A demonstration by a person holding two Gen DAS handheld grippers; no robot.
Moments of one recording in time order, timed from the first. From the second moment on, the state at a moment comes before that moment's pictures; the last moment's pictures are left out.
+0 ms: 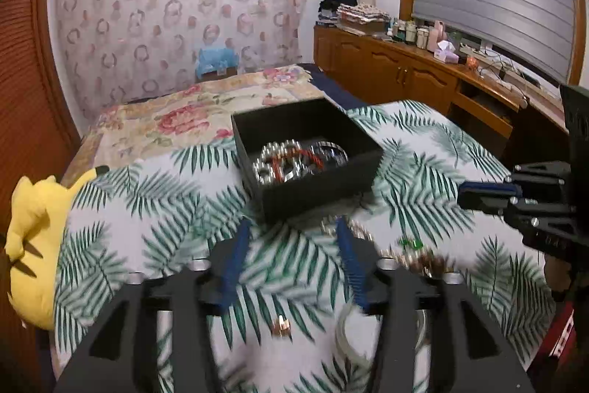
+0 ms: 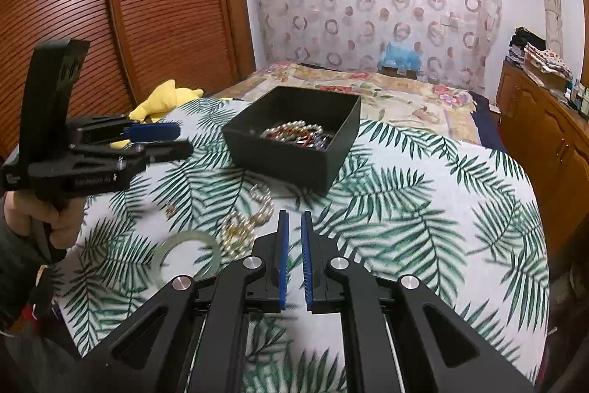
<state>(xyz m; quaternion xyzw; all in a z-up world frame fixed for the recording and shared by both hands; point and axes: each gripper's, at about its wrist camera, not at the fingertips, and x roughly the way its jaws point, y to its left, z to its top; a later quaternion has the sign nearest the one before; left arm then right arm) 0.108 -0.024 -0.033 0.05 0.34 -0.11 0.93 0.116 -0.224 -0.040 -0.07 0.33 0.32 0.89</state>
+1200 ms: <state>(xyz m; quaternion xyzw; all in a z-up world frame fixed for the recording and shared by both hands) 0.070 -0.064 -0.090 0.01 0.42 -0.17 0.89 0.055 -0.237 -0.088 -0.07 0.36 0.29 0.88</state>
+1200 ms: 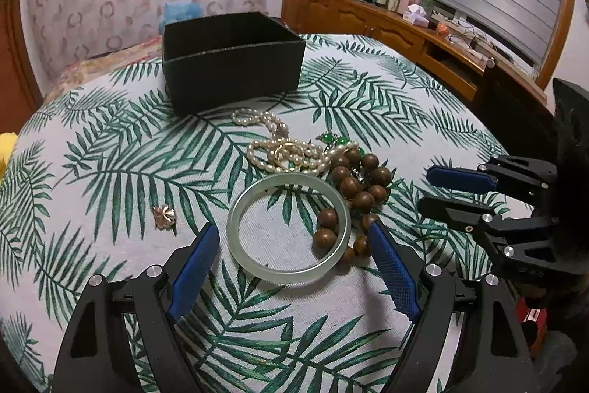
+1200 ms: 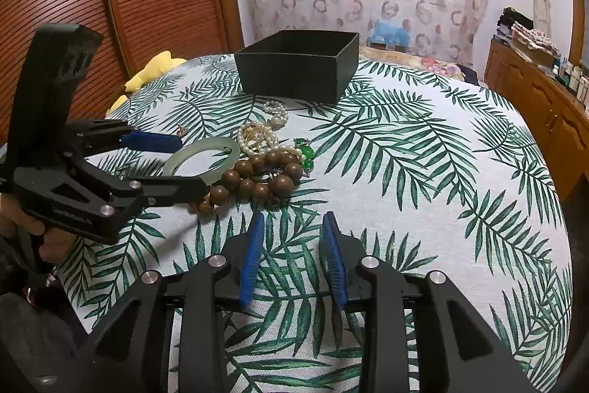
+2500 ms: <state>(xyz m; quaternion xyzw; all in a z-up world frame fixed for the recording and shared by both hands) 0.036 -0.013 -0.069 -0.01 0.37 -0.13 0.92 0.083 -0.172 -0.077 -0.10 0.39 0.32 0.86</state>
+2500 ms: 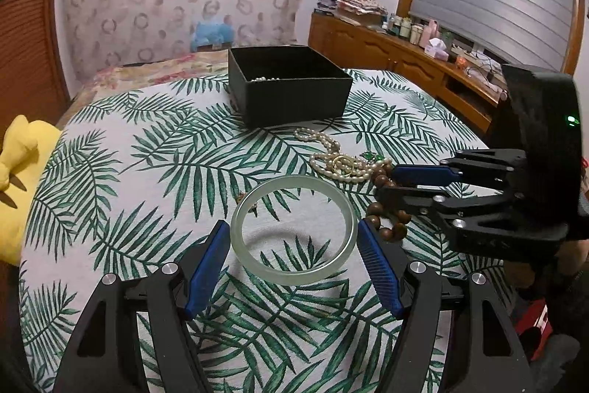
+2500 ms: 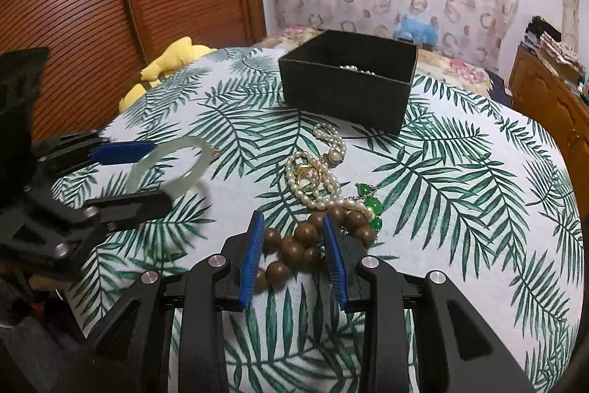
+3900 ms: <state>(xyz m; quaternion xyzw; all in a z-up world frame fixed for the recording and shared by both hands) 0.058 -0.014 -0.018 0.00 0.31 -0.12 0.94 0.100 -0.212 0.028 -0.12 0.29 0.32 0.89</state>
